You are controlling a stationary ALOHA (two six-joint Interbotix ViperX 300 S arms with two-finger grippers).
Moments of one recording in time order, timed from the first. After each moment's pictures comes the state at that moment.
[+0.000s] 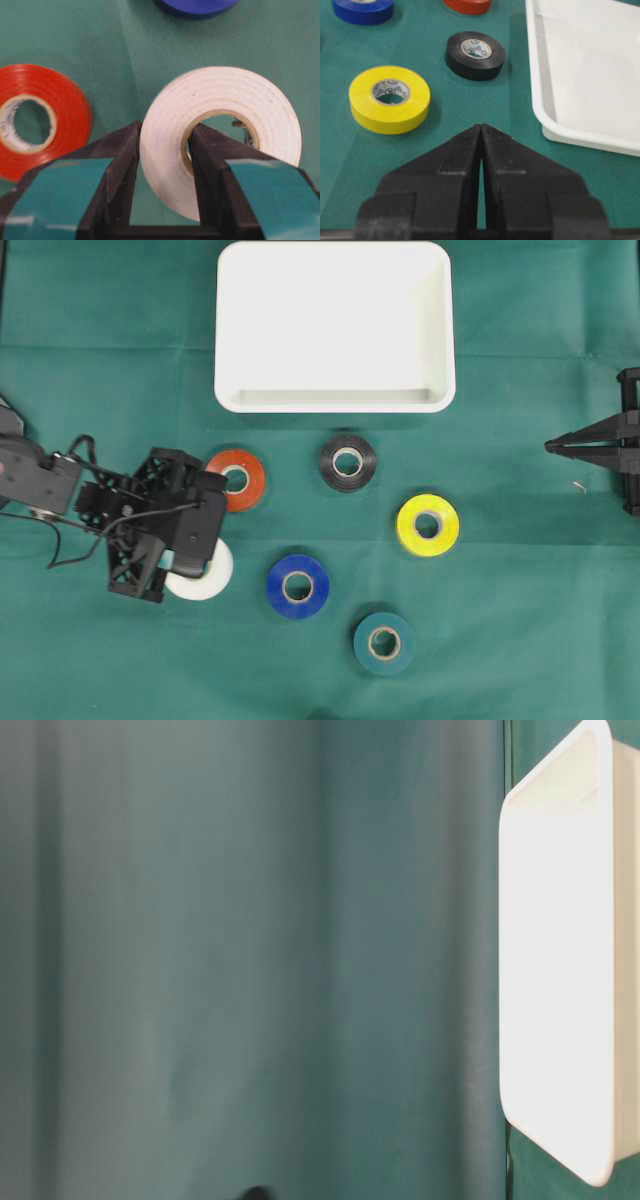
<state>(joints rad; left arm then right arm) -0.28 -0.17 0.80 -0.03 0.35 -0.04 -0.01 -1.18 1.60 -0.06 -0.19 0.00</state>
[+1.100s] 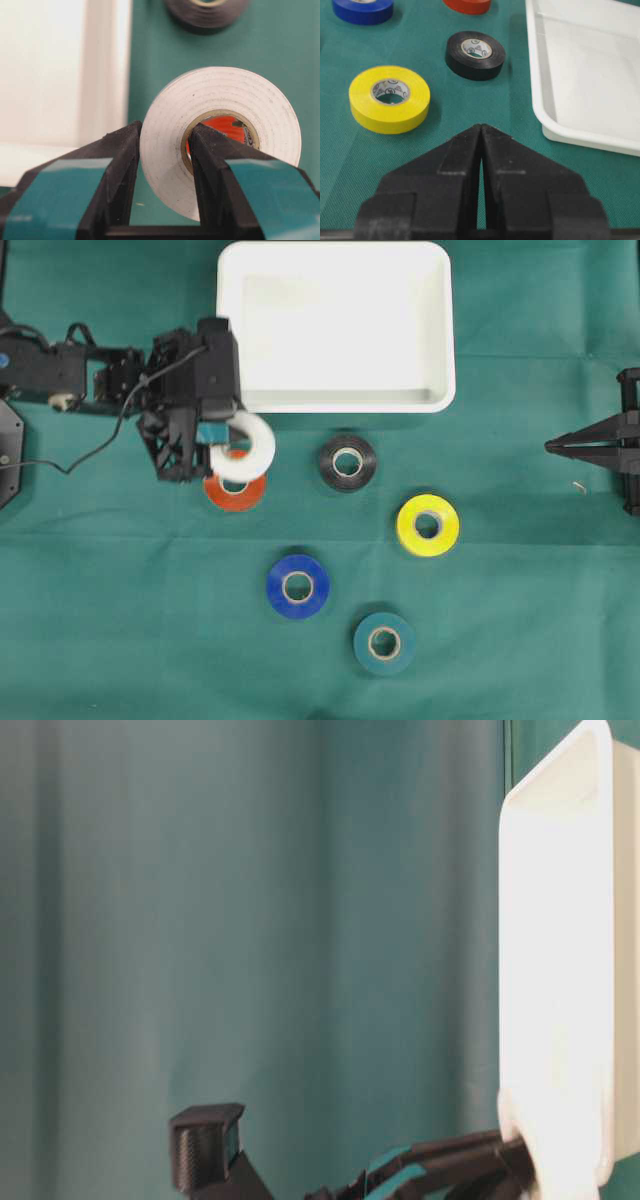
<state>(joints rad) 0.11 -0.18 0.76 -0.02 0.28 0.04 -0.01 -1.18 1.60 -0.06 -0.19 0.00</state>
